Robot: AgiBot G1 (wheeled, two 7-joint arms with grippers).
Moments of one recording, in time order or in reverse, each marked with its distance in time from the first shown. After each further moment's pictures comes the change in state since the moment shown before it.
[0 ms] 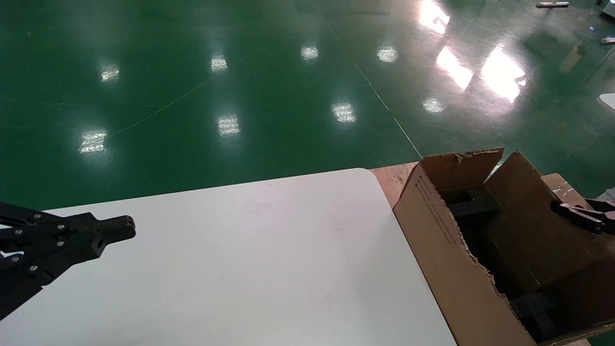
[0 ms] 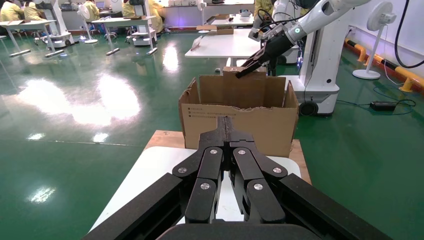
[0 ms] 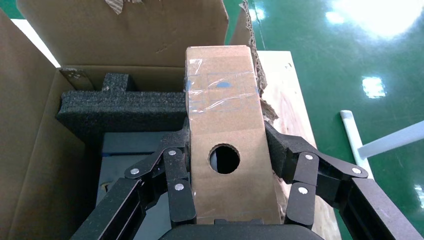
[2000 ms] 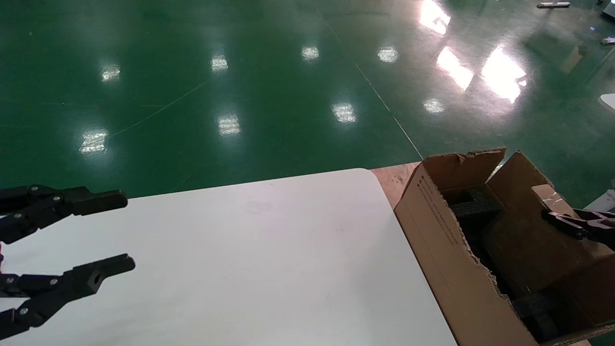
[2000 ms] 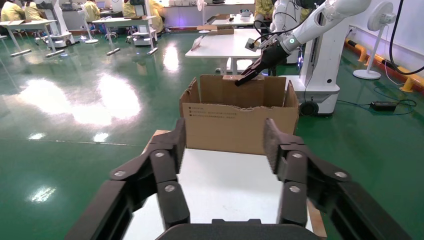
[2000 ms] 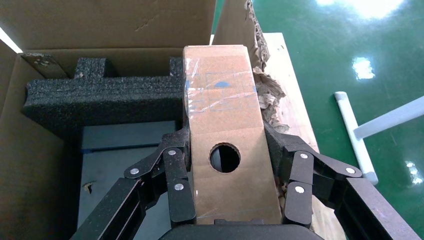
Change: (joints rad) left arm 0.000 0.000 0.001 0.000 0.000 0.000 0.000; right arm -0.096 -0.054 0.062 0.021 0.024 0.135 0.026
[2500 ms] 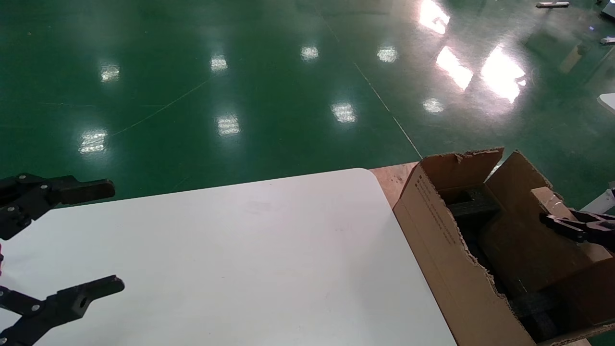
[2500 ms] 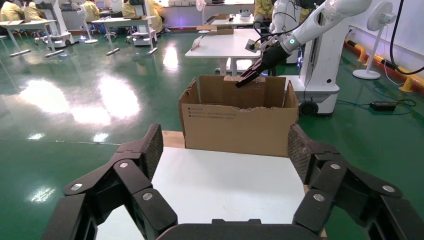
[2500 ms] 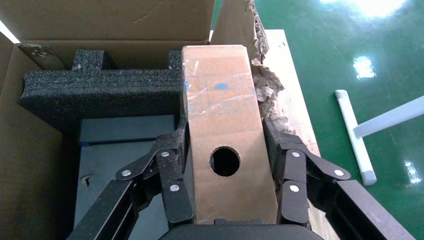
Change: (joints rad) left arm 0.000 0.000 0.000 0.000 0.000 0.000 0.000; right arm -0.008 0.002 0.000 0.016 -0.006 0.002 0.004
